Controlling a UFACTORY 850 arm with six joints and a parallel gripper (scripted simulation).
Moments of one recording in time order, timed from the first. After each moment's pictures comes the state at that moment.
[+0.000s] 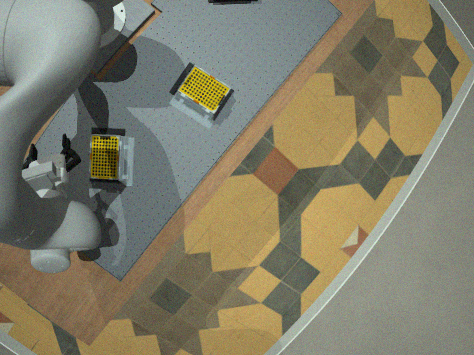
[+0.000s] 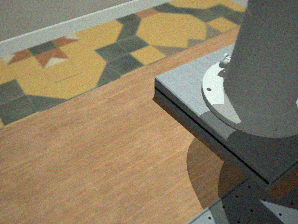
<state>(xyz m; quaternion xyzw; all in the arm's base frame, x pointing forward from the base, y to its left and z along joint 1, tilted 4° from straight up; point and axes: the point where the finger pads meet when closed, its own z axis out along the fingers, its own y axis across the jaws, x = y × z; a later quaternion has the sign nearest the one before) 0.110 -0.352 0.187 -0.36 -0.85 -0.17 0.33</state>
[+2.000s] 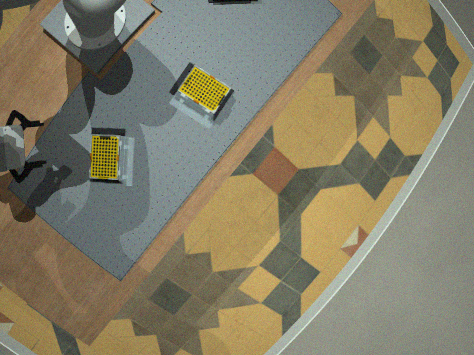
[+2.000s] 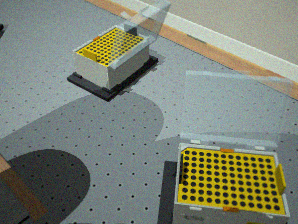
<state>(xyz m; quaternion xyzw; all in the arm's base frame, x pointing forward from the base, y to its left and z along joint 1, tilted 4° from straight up) 0.083 -0.362 0.186 -0.87 -0.26 -0.40 0.11</state>
